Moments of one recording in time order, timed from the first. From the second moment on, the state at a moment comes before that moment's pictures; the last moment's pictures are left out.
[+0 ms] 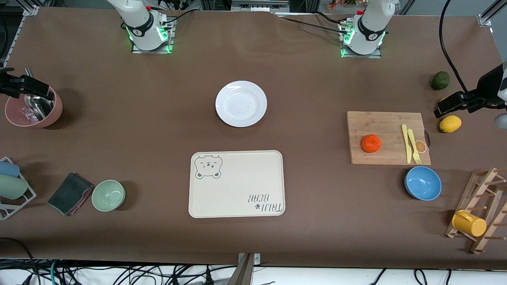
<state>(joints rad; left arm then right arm) 0.05 0.11 -0.04 -1.46 -0.04 1.55 -0.18 -0.03 0.06 -0.07 -1.54 0.01 1.51 -0.04</state>
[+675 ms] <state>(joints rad) 0.05 0.14 -0.05 -1.46 -0.04 1.55 -0.10 -0.02 0.06 -0.06 -1.54 0.01 1.50 -0.04</state>
